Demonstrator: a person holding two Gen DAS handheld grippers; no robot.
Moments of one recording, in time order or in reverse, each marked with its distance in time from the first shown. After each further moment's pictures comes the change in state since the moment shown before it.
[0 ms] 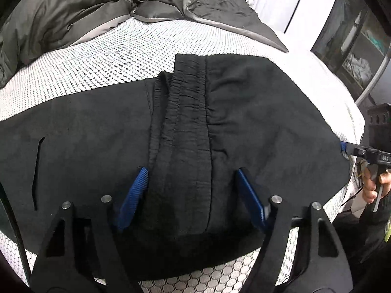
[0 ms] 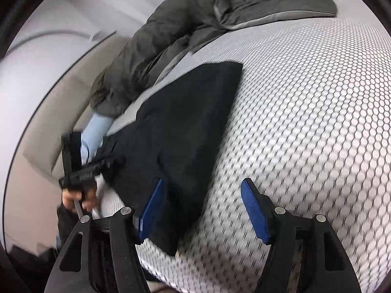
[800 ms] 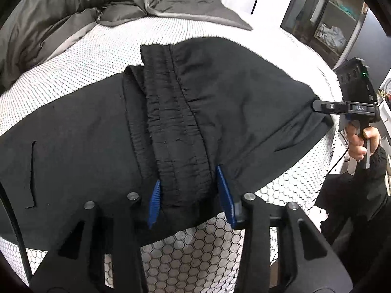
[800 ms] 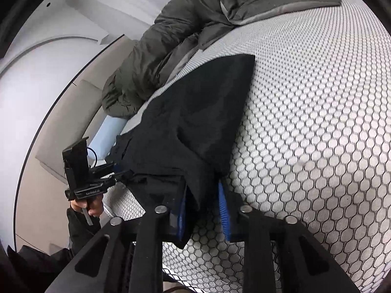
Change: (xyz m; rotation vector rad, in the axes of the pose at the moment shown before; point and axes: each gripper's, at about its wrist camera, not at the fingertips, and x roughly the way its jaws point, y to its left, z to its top) left arm -0.029 -0.015 -0.024 0.174 0.030 -0.111; right arm 0.034 0.013 0.010 0.041 -0.022 0.098
